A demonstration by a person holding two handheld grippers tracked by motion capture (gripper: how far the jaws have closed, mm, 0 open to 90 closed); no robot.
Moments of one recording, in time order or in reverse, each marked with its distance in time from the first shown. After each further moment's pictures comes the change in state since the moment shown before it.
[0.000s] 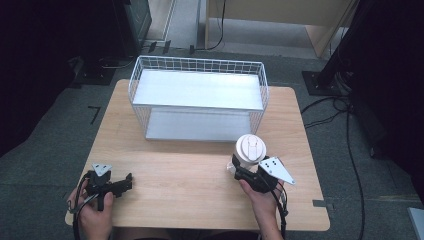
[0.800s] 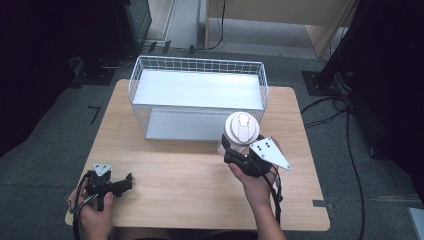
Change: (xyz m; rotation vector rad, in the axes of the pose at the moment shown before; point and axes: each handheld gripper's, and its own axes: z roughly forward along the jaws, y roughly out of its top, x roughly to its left) left arm 0.000 0.000 0.000 -0.001 0.001 0.000; right arm 0.036 0.074 0.009 -0.113 0.032 -0.086
